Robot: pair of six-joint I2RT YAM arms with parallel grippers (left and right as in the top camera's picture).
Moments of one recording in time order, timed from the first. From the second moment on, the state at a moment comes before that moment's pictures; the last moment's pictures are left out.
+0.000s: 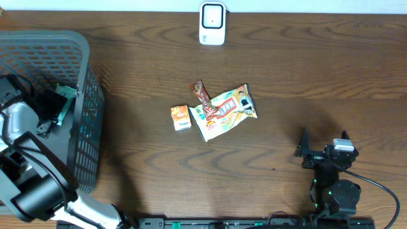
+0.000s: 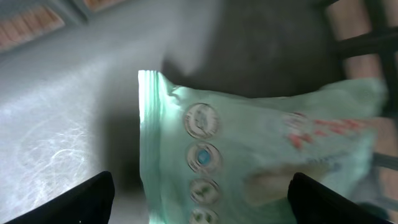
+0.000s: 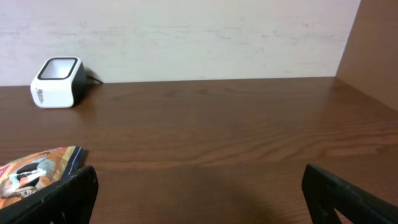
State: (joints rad) left arm 0.65 1.86 1.22 -0.53 0.10 -0.51; right arm -0.06 0.02 0.01 -0.07 0.04 0.01
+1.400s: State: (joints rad) left arm 0.15 0.96 1.21 -0.70 0.41 -0.71; right arm -0.06 0.02 0.01 -0.07 0.04 0.01
